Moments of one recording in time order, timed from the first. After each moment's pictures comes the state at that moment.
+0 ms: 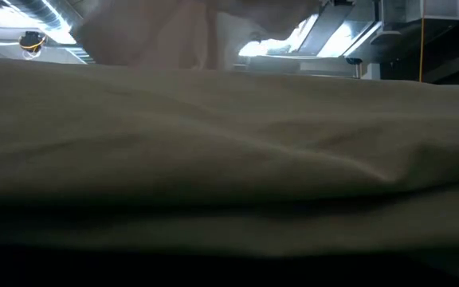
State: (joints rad) left arm -0.42 1.25 0.80 0.32 -0.43 -0.44; right arm 0.63 1.87 1.42 -0.13 0.87 0.81
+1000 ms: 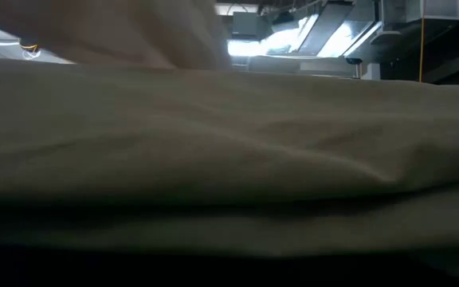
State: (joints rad) left arm -0.71 1.23 0.80 0.32 -0.34 -0.74; right arm 0.76 1.88 1.47 -0.13 0.88 0.43
